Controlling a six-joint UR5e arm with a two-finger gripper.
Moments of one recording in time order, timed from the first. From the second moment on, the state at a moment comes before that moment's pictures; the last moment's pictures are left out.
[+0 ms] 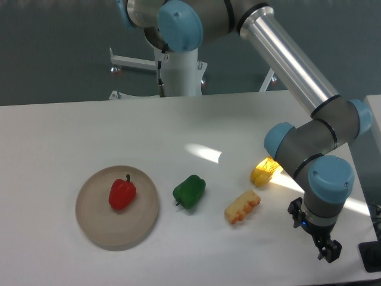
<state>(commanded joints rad) 2.36 -2.57 -0.64 -1.30 1.61 1.62</state>
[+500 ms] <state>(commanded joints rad) 2.34 -2.52 -0.71 -1.30 1.61 1.59</state>
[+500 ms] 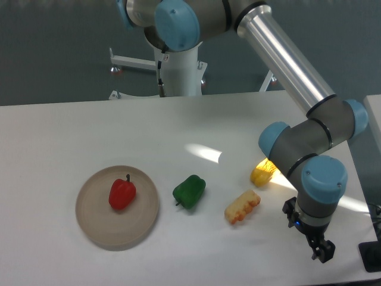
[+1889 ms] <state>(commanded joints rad) 2.09 -2.07 -1.29 -1.37 1.36 0.67</state>
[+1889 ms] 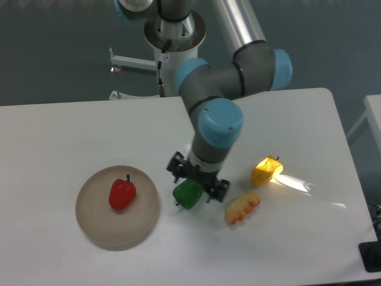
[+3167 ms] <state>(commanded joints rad) 1.92 -2.12 -1.43 -1.17 1.39 0.48</state>
